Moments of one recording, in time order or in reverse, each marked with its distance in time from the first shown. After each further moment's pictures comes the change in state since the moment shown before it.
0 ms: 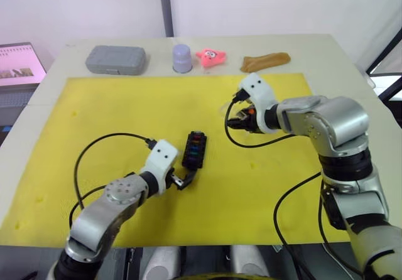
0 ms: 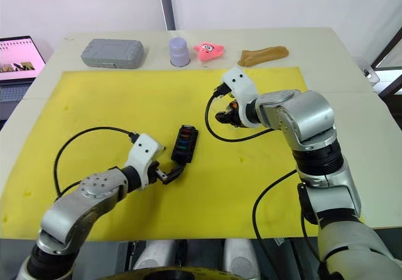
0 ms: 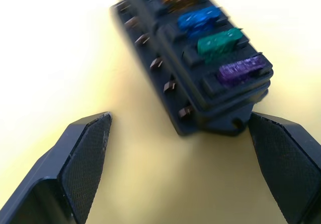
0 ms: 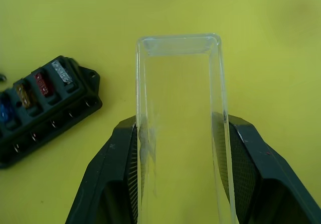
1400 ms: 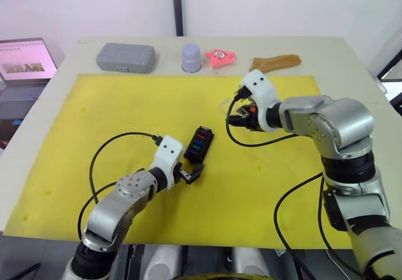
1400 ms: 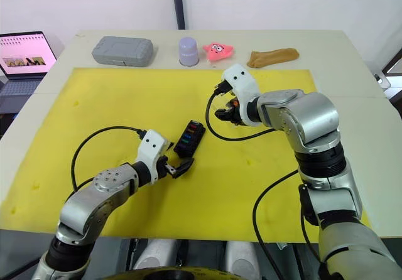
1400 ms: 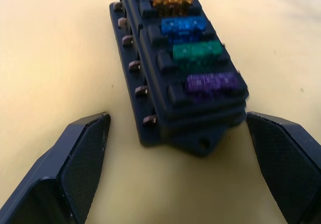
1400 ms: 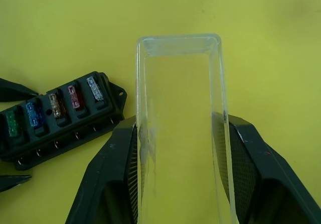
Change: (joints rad) left arm -0.049 -0.222 -0.097 0.114 0.049 -0.059 0.042; right arm 0.006 -0.005 -0.022 -0.032 0.015 -0.013 -0.021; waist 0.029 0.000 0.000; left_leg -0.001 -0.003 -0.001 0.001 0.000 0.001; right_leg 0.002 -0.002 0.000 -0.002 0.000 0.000
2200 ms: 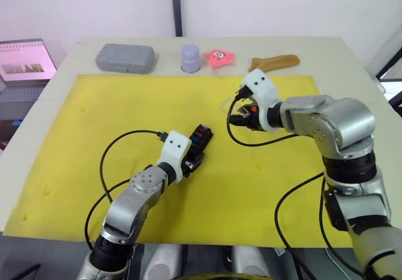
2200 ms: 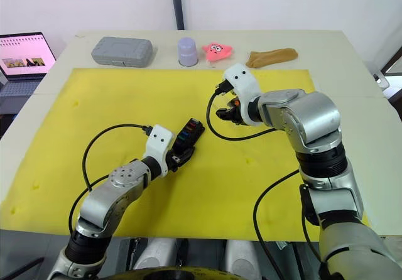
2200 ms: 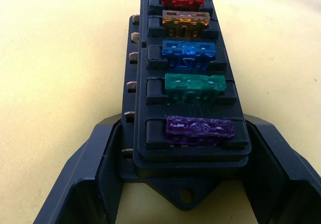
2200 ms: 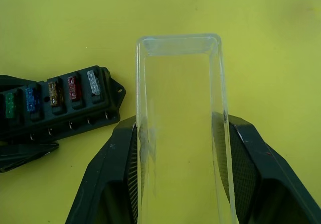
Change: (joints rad) left arm -0.024 -0.042 -0.016 0.089 0.081 -0.082 0.059; right arm 0.000 -0.008 -0.001 -0.004 0.001 0.002 -0.008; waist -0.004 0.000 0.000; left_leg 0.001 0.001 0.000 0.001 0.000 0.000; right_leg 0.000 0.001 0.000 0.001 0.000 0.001
